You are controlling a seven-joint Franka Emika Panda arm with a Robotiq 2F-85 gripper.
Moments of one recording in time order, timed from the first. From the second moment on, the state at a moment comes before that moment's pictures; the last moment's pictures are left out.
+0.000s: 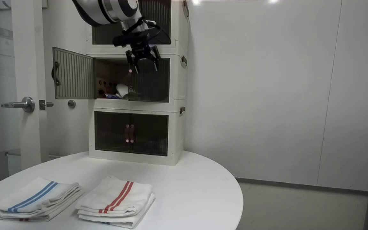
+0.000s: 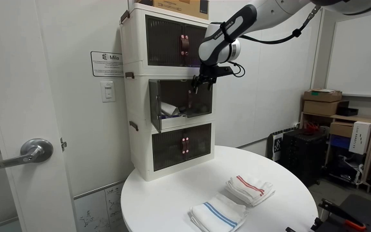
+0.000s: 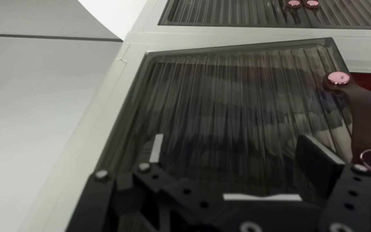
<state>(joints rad) -0.02 0.43 -0.06 -1.55 -0.17 2.51 0.04</state>
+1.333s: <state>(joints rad) -0.03 0.26 -0.06 -1.99 -0.18 2.92 0.01</state>
